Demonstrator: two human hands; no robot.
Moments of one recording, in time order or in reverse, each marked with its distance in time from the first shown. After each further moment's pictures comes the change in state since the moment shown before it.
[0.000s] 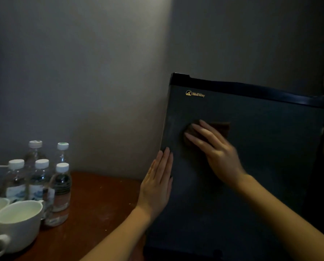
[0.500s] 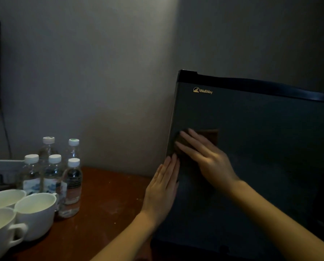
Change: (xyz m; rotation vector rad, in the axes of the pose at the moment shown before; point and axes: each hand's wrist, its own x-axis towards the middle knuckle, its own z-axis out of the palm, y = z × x) left_hand -0.021 0.004 -0.006 0.137 -0.054 0.023; right_hand -0.004 -0.032 0.015 0.098 -0.087 -0.084
